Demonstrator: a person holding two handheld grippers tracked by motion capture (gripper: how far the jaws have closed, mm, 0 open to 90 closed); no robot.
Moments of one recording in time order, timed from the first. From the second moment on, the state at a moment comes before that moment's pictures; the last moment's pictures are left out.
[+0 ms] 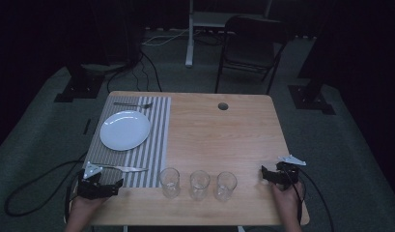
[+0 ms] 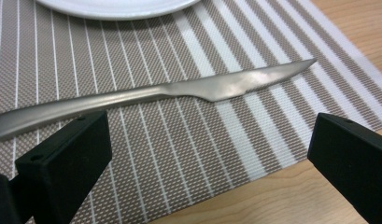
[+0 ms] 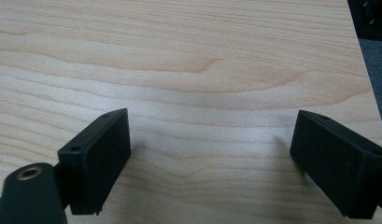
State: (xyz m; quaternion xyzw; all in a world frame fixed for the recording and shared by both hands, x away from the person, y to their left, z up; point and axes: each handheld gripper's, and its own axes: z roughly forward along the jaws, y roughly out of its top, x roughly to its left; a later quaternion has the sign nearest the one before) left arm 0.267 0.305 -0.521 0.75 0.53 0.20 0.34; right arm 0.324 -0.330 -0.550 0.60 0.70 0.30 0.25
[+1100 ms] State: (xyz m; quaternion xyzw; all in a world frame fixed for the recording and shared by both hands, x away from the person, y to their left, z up) left arm 0.268 0.256 -0.467 0.80 0.42 0.16 0.40; right arm 0.324 -0.330 -0.550 0.60 0.70 0.30 0.25
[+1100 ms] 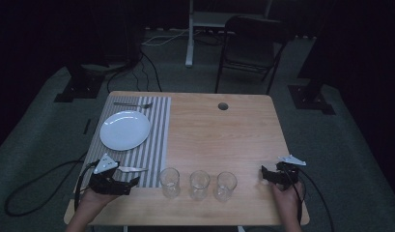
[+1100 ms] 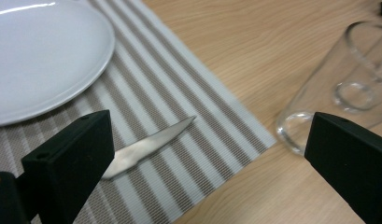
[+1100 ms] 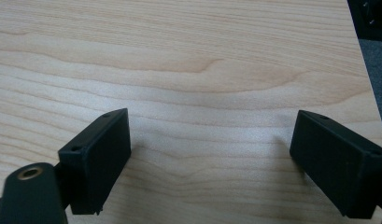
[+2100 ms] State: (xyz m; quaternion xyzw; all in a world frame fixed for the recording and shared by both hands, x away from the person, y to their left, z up) left arm 0.290 0.188 -0.429 0.84 0.31 0.10 0.43; right arm 0.324 -0.330 -0.550 0.59 0.70 0.30 0.25
